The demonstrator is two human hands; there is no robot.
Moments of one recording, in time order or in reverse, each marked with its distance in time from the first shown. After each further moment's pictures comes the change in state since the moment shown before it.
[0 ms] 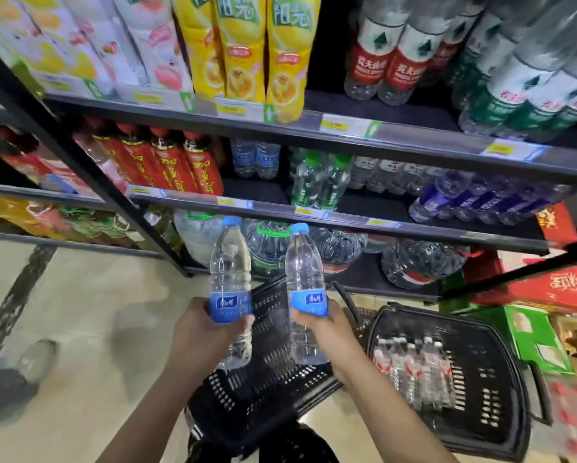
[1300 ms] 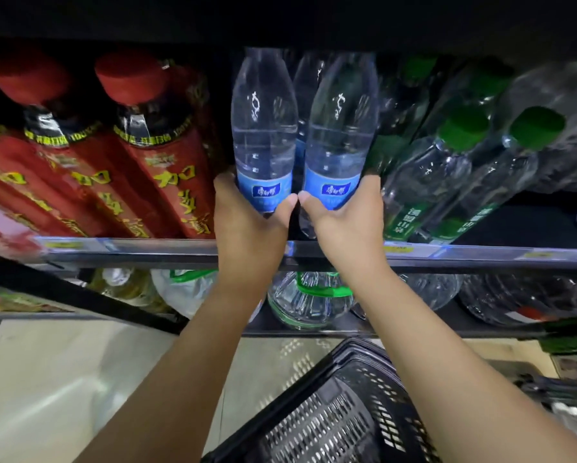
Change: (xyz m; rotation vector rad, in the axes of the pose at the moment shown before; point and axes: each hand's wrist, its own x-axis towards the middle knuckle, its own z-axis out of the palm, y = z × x) left_hand 0.358 0.063 0.088 -0.333 0.316 0.642; right_hand 0.321 -0.119 0.116 -0.087 0.453 -0.663
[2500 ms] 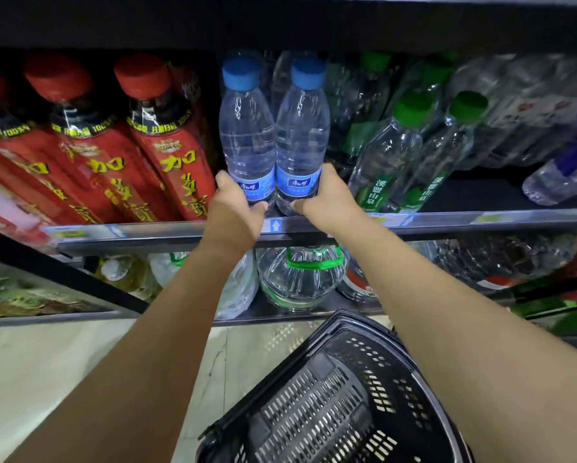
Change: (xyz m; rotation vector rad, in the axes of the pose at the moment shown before) left_hand 0.009 -0.004 -0.023 0.309 -0.351 -0.113; right_hand 0.002 -0.008 -0.013 -0.261 -0.321 0.147
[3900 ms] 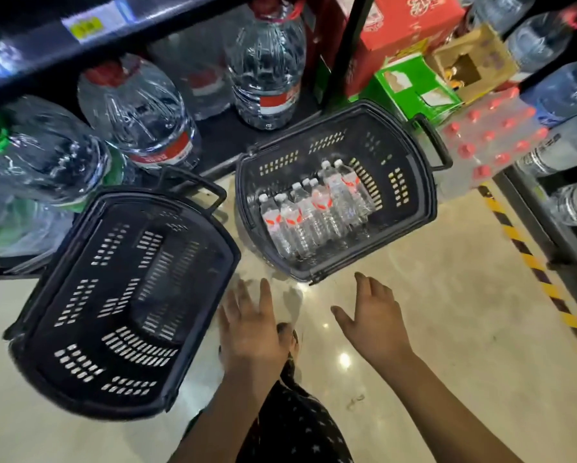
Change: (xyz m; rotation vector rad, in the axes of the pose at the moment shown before) left_hand -0.539 0.113 0.284 0.945 -0.843 0.245; right_hand -0.508 0.421 -0.252 -0.519 -0.006 0.606
